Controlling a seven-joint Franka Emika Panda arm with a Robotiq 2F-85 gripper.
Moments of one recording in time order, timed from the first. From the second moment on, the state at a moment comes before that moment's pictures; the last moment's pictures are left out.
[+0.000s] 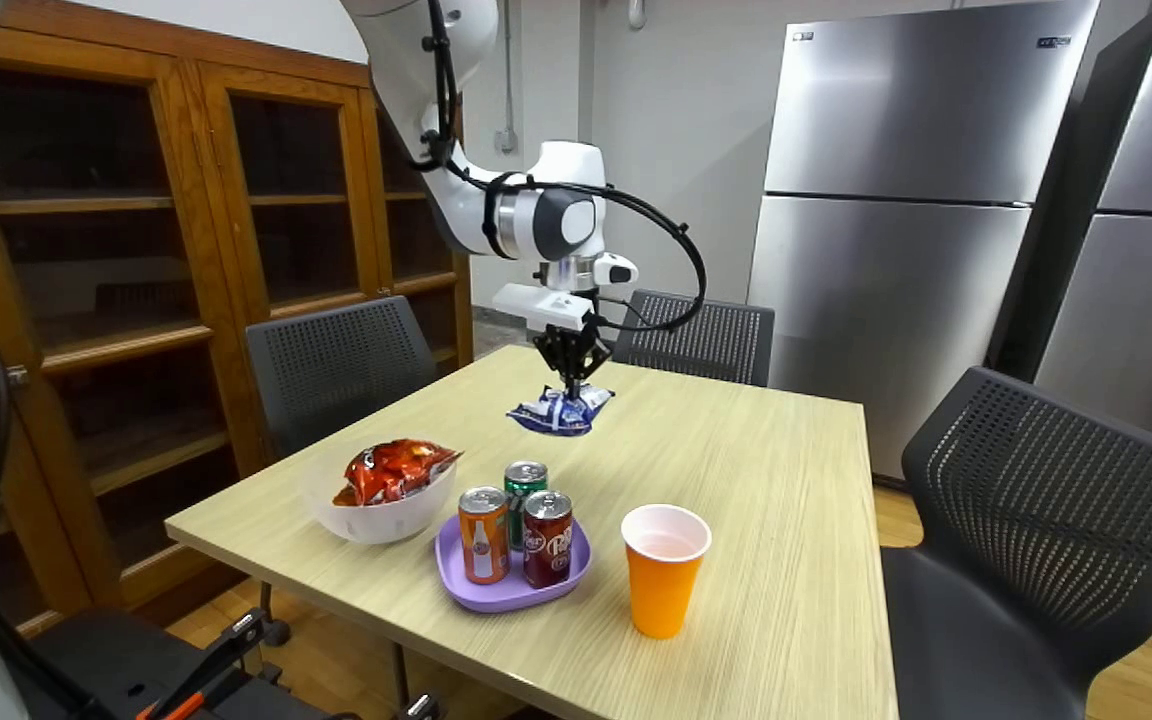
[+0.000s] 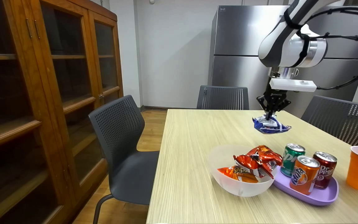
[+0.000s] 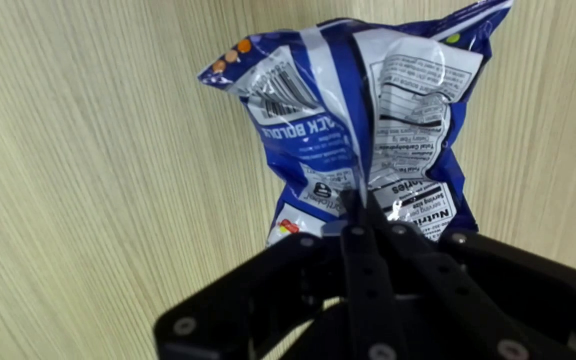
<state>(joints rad) -0.04 0.52 -0.04 -1.87 0.04 2.50 0.00</state>
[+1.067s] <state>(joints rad) 0.13 0.11 0.01 -2.34 -0.08 2.60 0.12</state>
